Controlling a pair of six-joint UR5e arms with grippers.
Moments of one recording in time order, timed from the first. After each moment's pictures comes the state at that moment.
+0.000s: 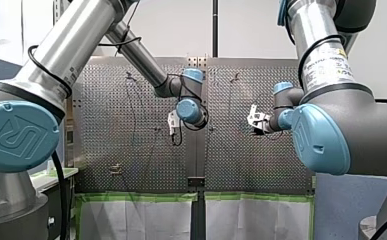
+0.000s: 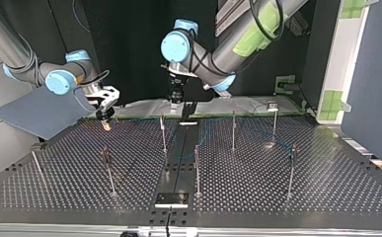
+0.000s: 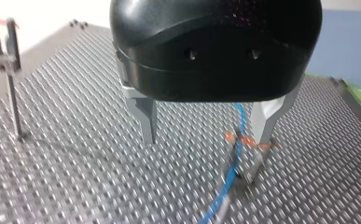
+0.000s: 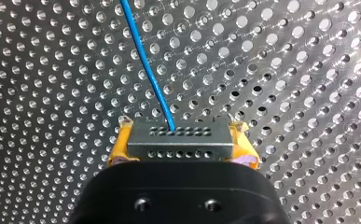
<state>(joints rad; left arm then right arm) -0.66 -2.07 -1.64 -2.70 -2.00 -1.76 1.77 -0.98 1.62 -0.43 1.20 1.84</state>
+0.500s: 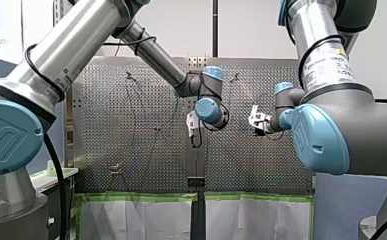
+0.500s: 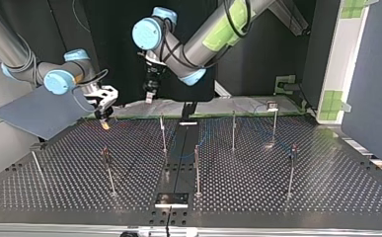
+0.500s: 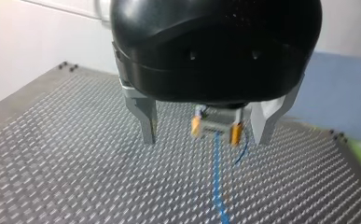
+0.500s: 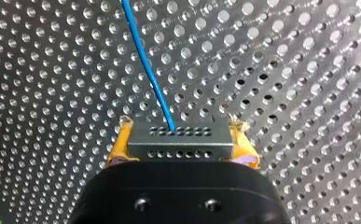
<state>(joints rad) -0.80 -2.16 -1.51 -2.78 -2.05 -1.81 1.75 -0.98 1.63 -0.42 1.20 1.84</state>
